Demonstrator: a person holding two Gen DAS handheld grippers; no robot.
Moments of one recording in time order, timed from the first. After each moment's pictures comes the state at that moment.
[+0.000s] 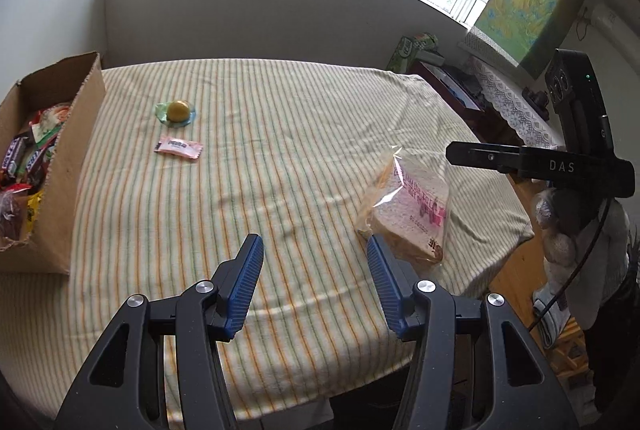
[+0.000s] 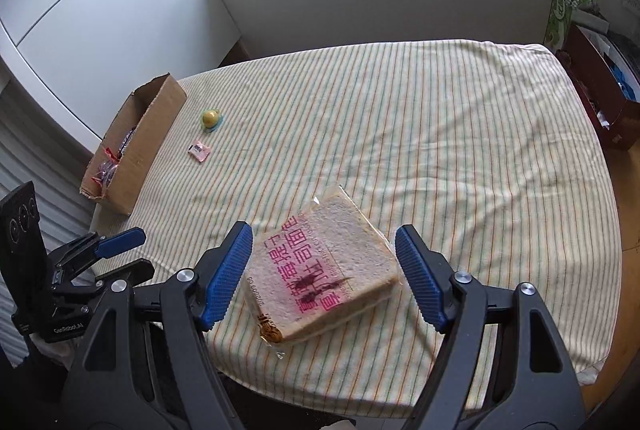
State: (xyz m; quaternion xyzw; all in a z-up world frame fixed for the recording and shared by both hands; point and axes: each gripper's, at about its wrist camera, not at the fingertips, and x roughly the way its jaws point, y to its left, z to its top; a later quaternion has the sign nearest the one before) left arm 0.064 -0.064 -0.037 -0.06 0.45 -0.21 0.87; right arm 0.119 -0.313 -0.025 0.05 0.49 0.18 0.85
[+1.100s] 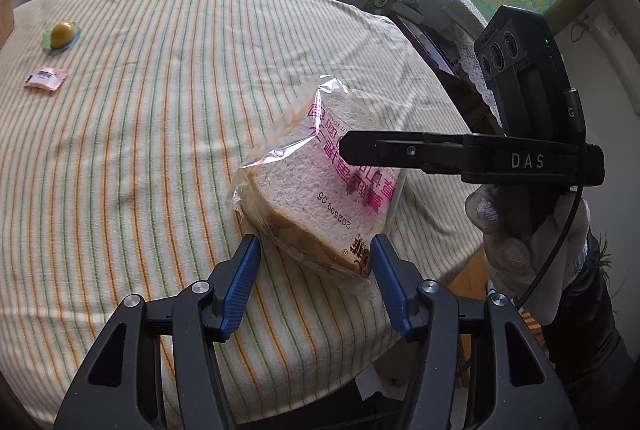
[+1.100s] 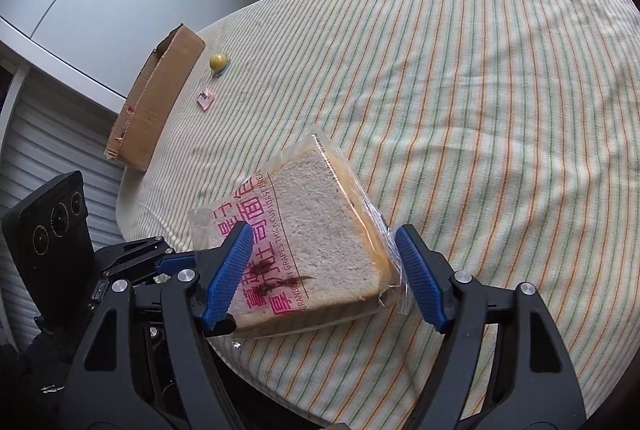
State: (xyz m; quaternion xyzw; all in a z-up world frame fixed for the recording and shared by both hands) left arm 0.087 -0.142 -0.085 -0.11 0.53 -0.26 0.80; right arm 0.156 -0.323 -0.096 0.08 0.57 0.29 0.77
